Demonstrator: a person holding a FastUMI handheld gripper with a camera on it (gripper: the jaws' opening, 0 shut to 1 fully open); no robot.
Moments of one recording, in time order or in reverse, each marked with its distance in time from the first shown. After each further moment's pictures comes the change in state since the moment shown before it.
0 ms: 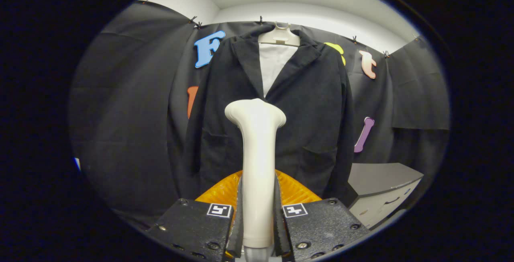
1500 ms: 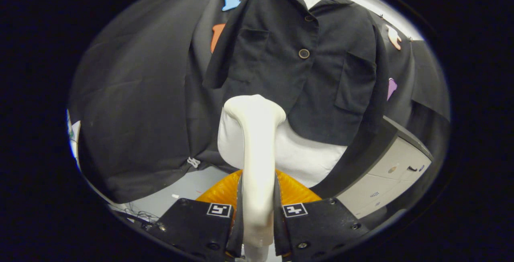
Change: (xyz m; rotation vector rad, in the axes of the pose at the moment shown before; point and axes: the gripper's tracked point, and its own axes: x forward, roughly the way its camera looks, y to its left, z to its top) arm -0.024 0.055 -0.201 -0.113 0.373 0.094
